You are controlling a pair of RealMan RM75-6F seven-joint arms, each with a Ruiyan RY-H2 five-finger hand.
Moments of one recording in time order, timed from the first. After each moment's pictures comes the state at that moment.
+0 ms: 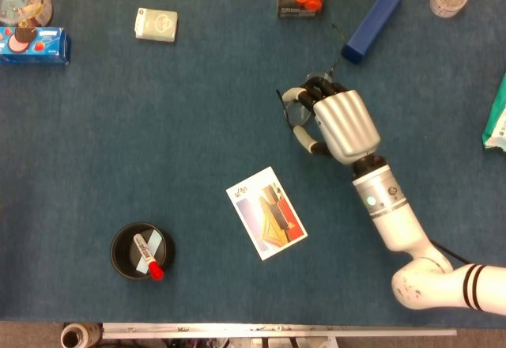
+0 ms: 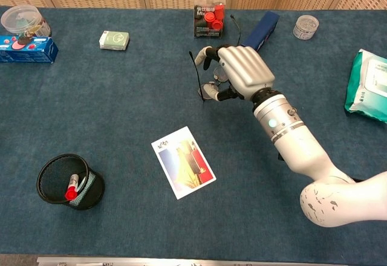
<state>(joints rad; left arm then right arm) -0.06 -1.01 0.02 -1.68 1.56 1.49 0.15 0.62 -1.97 0.18 -1.22 -1.37 1.21 -0.25</state>
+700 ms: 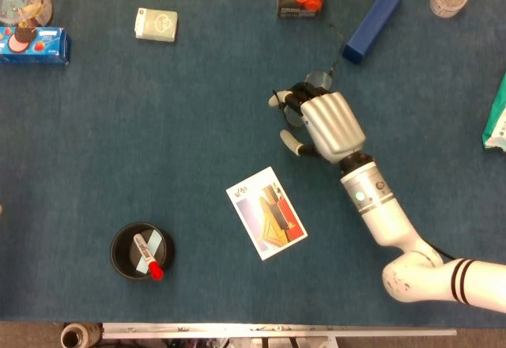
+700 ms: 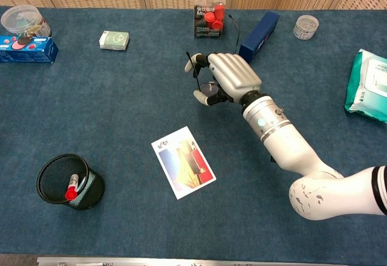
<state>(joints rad) -0.06 -1.01 0.02 -1.69 1.57 1.49 0.15 0.66 -2.02 0.20 -1.13 -1.36 1.12 -0.13</state>
